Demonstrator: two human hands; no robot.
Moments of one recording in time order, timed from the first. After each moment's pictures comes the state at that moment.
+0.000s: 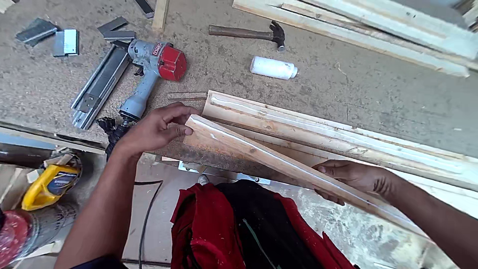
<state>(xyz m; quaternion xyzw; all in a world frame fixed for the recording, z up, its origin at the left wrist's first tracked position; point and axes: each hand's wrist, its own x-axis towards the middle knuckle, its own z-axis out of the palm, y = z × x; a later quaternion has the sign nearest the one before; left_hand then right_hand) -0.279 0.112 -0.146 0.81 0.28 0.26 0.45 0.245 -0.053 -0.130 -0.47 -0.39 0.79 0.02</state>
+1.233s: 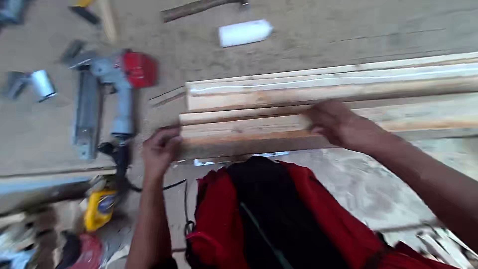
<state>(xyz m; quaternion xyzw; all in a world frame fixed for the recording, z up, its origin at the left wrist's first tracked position) -0.271 0.071 -0.217 0.73 0.44 0.36 0.38 0.187 -0.073 -0.139 -0.60 -0.79 0.05 0.12</state>
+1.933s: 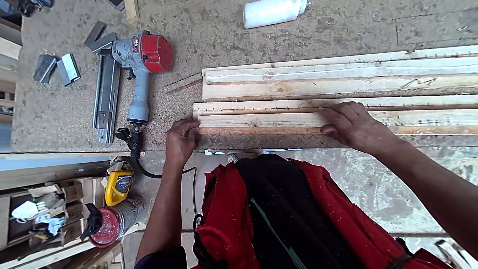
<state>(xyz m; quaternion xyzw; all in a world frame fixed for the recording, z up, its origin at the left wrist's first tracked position) -0.255 0.069 -0.235 0.80 0.48 0.28 0.23 0.241 -0.081 -0.243 -0.51 -0.85 0.00 0.14</state>
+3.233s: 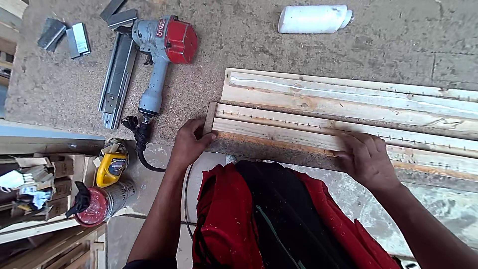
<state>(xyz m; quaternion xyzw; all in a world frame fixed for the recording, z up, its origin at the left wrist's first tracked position) -0.259 0.071 -0.218 0.68 0.59 0.17 0.39 0.226 -0.096 -0.265 -0.59 -0.79 -0.01 0.18</state>
